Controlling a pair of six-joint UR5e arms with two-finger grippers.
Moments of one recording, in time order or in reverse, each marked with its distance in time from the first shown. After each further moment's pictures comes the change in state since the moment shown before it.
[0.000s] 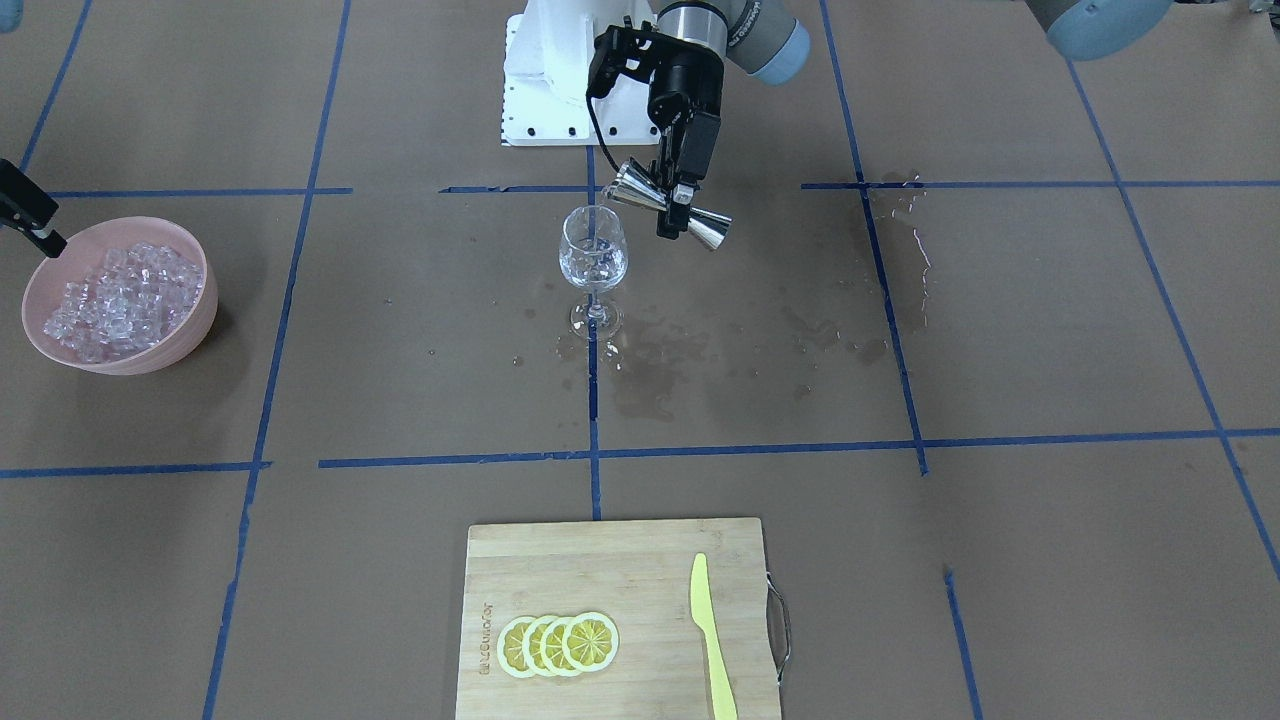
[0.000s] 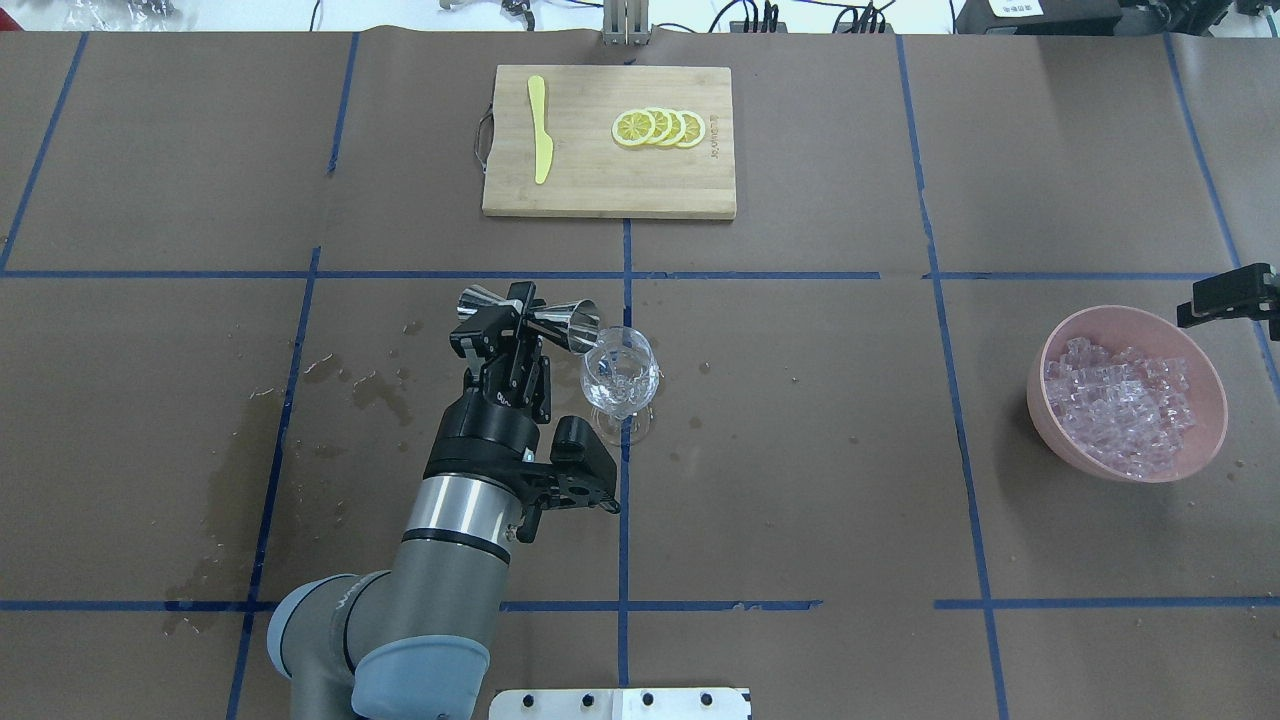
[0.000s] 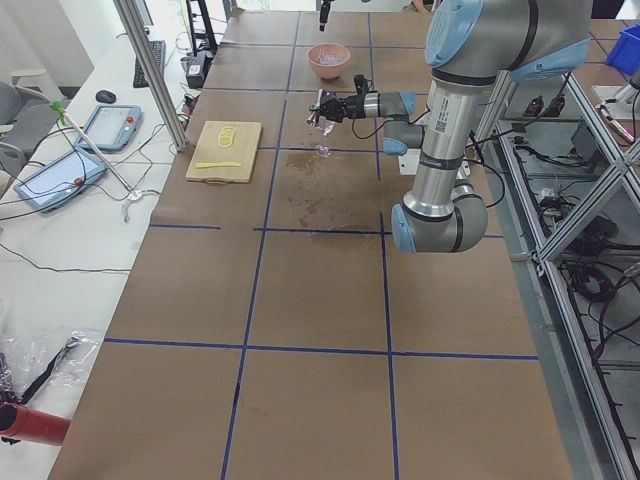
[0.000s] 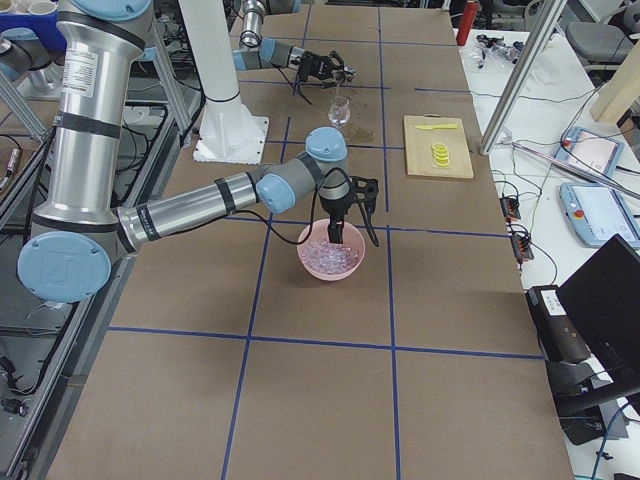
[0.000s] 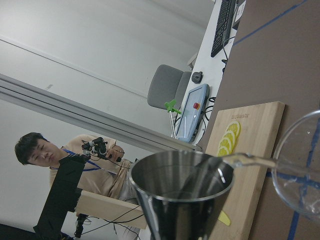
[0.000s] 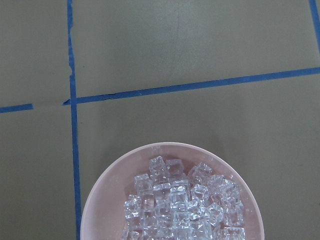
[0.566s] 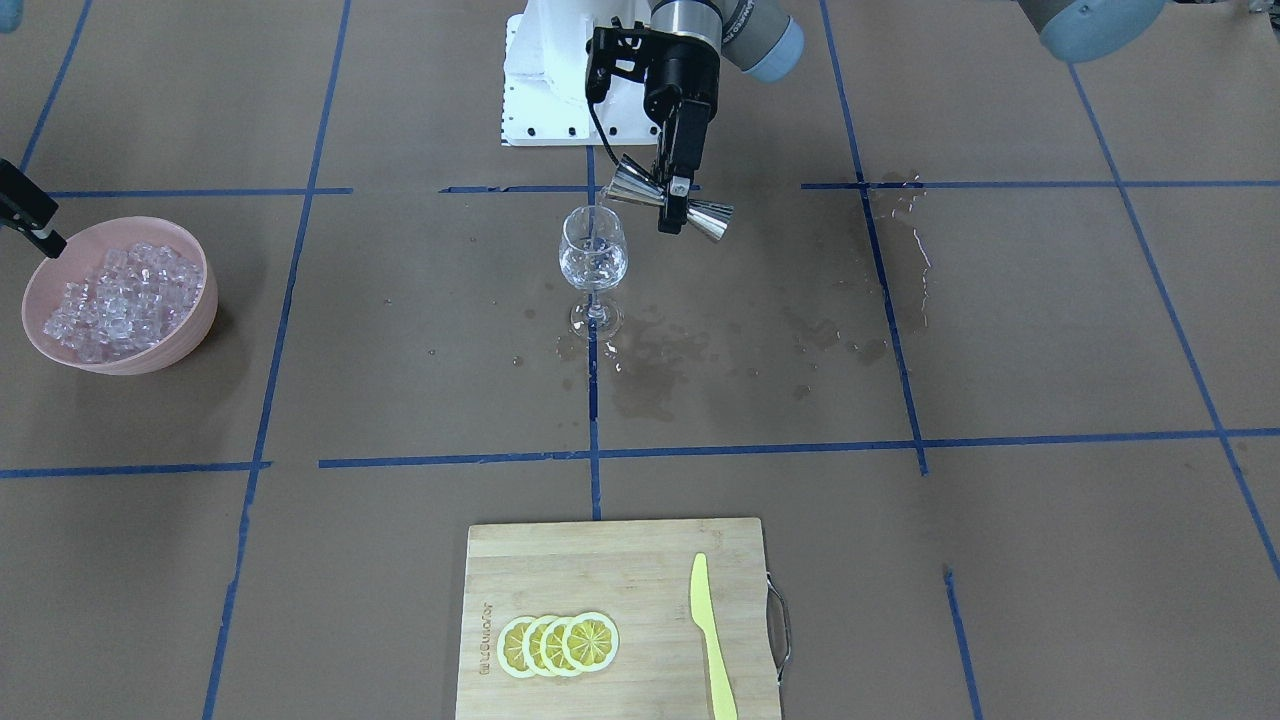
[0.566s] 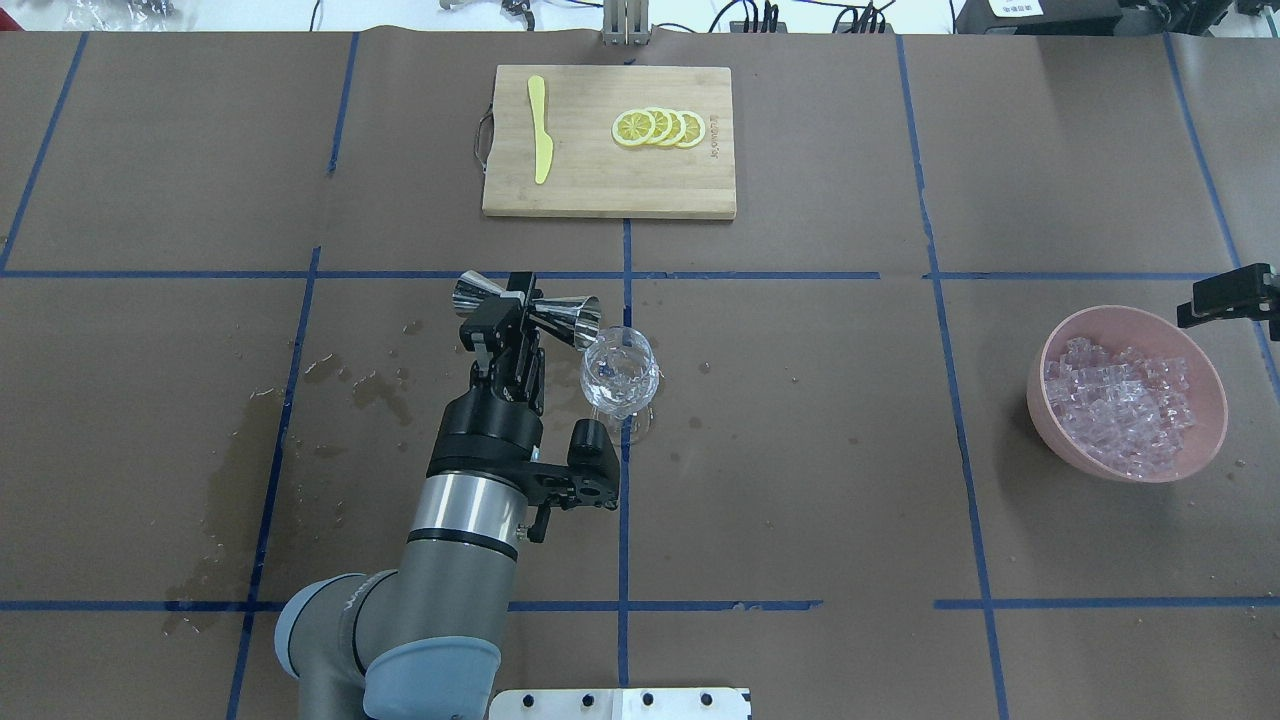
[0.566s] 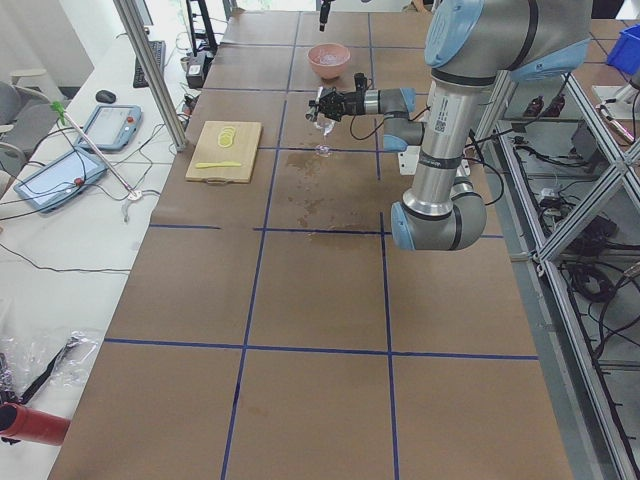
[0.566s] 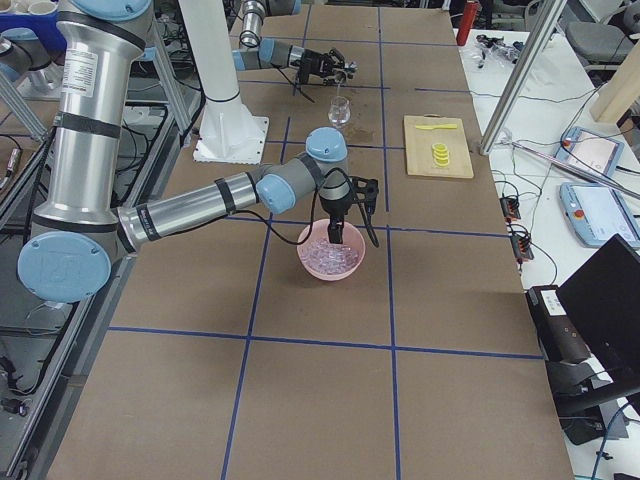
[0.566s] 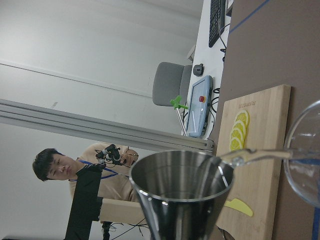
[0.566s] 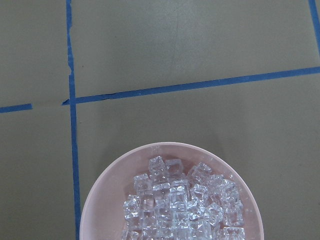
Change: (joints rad) left arm 0.000 -0.018 0.001 0.016 0.044 0.150; right arm 0.000 0.000 -0.001 -0.001 0.000 0.001
